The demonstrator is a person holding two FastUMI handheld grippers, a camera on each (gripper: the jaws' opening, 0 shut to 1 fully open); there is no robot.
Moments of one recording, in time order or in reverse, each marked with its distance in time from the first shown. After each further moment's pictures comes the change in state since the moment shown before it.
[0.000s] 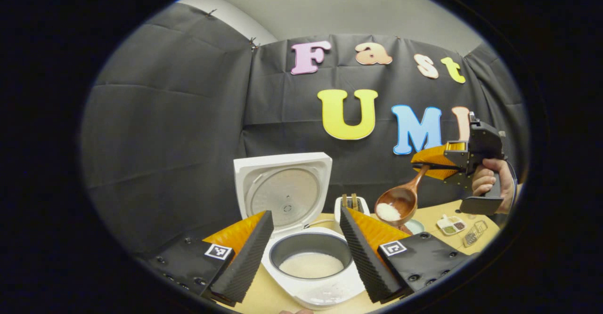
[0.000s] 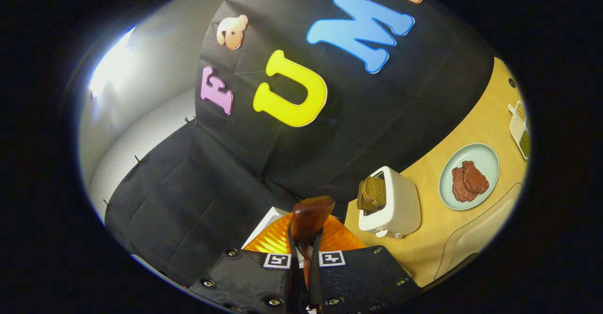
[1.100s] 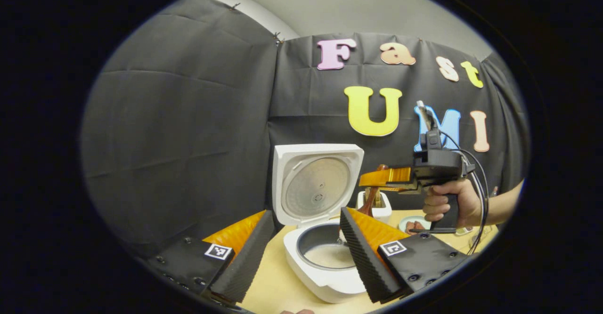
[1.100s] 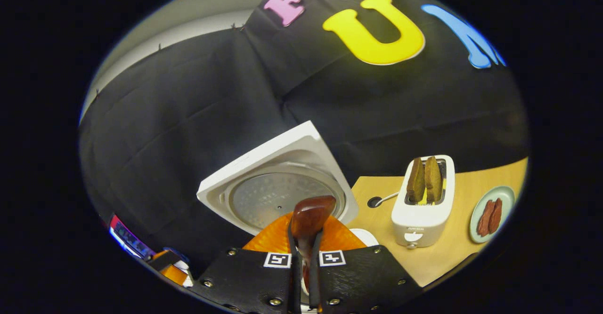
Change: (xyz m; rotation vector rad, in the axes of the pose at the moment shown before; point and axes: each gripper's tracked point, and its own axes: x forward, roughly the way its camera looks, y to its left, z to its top) left arm -0.018 0.054 -0.024 -0.056 0.028 0.109; right arm 0.116 0.023 -0.163 -0.620 0.356 0.048
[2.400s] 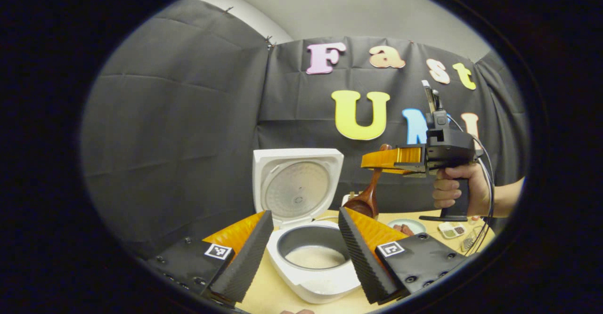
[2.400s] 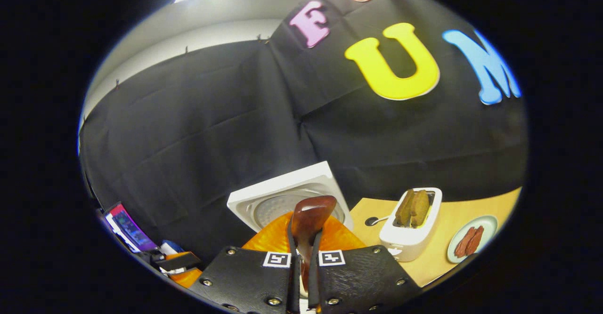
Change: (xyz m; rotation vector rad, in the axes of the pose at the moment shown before) left arm -0.013 -0.061 0.012 0.010 -0.035 -0.083; right arm -0.081 -0.018 0.075 0.088 -0.156 0.061
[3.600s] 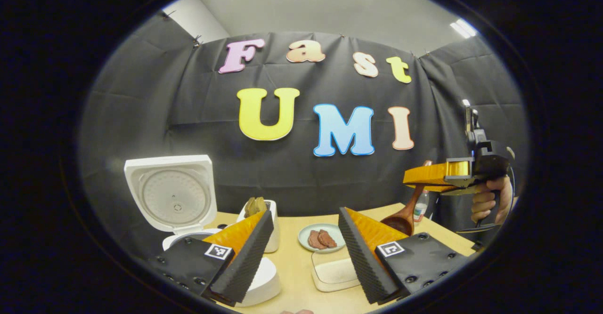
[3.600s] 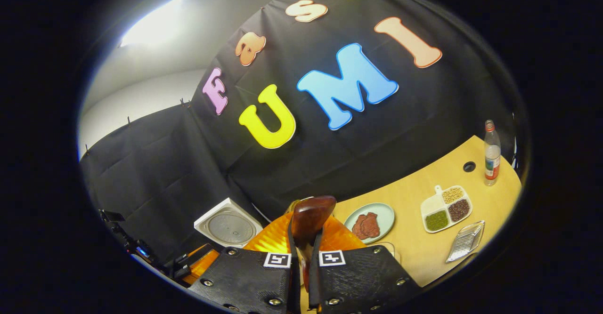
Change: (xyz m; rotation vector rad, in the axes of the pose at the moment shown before) left arm 0.006 -0.256 0.016 0.048 0.017 -0.386; right arm -0.330 -0.169 0.028 0.189 -0.260 -0.420
